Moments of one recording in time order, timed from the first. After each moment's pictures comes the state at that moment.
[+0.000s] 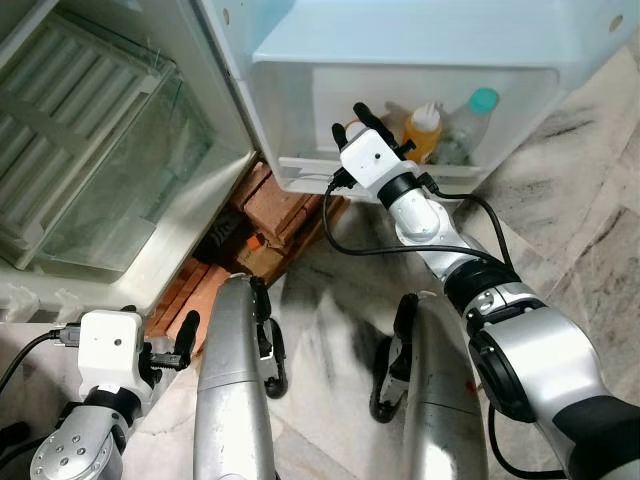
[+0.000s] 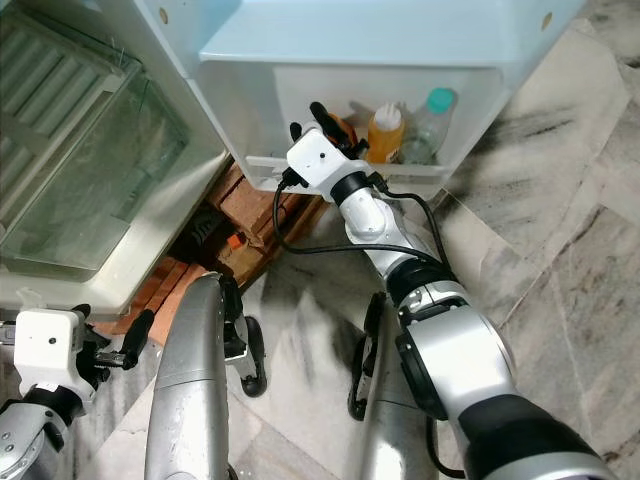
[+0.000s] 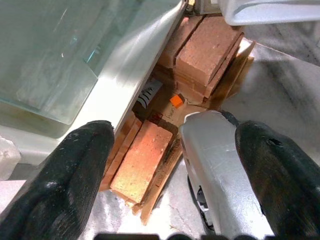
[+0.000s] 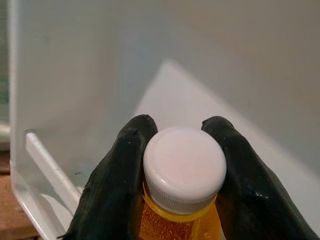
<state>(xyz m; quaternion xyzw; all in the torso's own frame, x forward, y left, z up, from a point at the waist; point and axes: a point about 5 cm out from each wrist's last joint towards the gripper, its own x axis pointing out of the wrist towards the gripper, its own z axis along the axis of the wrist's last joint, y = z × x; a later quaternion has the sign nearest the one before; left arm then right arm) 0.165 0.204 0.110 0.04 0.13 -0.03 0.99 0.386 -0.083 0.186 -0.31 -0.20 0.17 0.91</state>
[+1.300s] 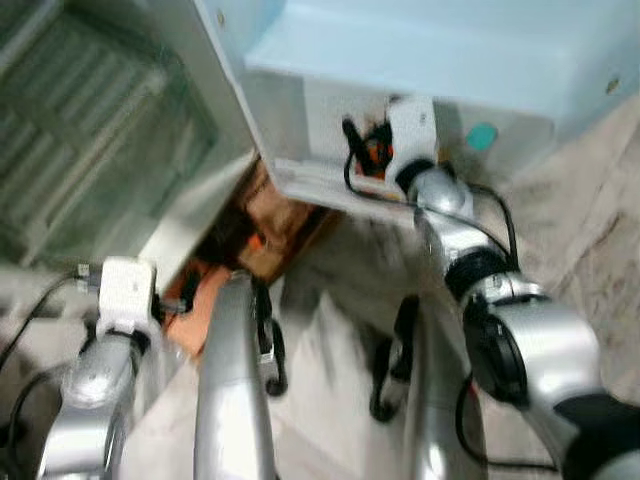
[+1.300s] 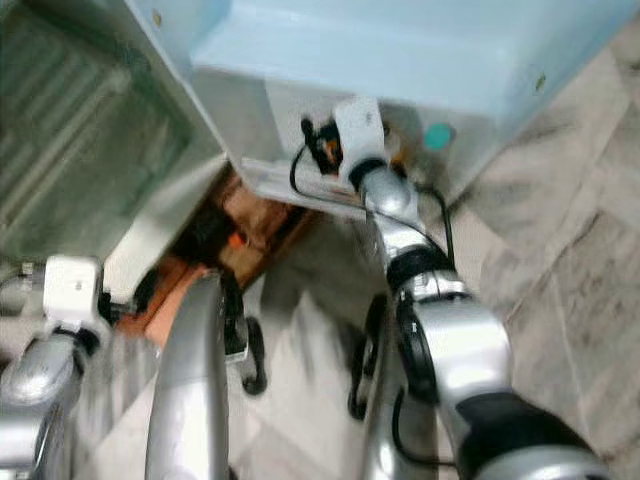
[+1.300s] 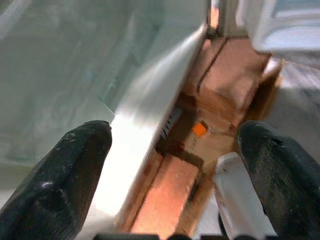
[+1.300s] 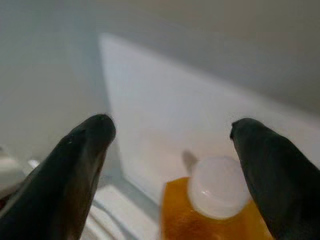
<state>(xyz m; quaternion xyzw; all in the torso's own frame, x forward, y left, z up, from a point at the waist) 0.247 0.220 0.099 0.09 0.09 -0.02 0.99 0.398 -0.099 0.188 -0.10 -0.10 0.20 0.97</state>
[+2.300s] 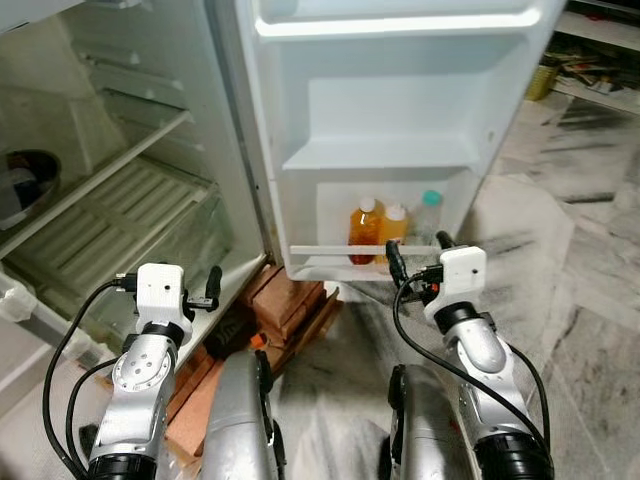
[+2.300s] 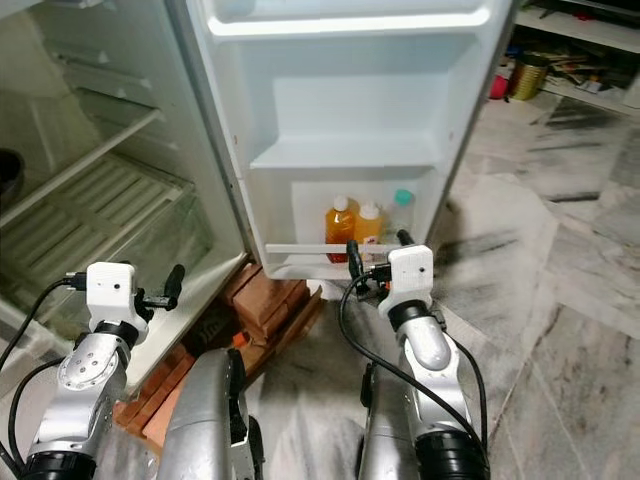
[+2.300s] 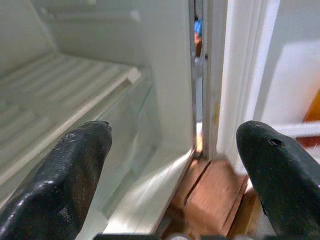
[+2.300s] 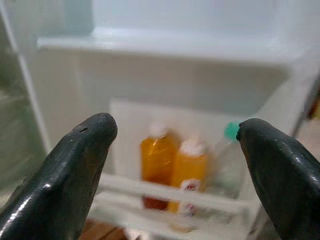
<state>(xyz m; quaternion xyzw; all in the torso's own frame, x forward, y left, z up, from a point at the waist) 0.260 0.196 0.064 0.04 0.07 0.00 1.00 0.277 -0.153 0.091 -0.04 -0.05 0.10 0.99</state>
